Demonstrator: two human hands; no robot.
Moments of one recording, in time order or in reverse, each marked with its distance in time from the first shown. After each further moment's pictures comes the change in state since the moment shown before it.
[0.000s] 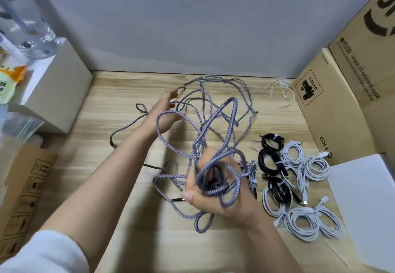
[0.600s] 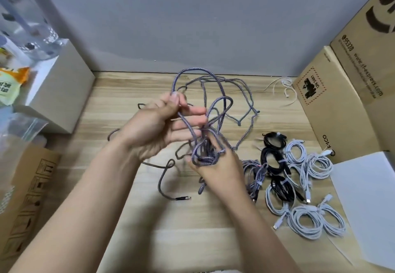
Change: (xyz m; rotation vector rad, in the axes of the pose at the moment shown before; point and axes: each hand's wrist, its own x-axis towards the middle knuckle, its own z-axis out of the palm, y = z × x) left_hand -0.079 0.077 -0.018 -0.819 -0.272 -0.164; right_hand 0.028 0.024 0.002 -0.719 0.426 0.334
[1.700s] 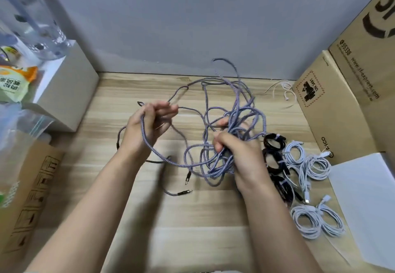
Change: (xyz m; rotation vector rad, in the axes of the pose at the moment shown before) left_hand 0.012 -0.046 -0.050 0.152 0.297 0.370; right_hand 0.011 -0.012 -0.029 0.967 0.021 0.022
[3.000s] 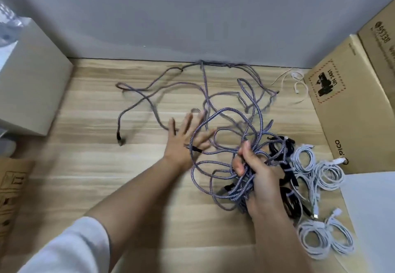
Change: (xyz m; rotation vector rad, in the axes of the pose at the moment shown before) left_hand 0.069 -0.159 0.023 1.776 -0.476 0.278; right_hand 0.031 0.046 -0.046 0.092 0.260 0.252
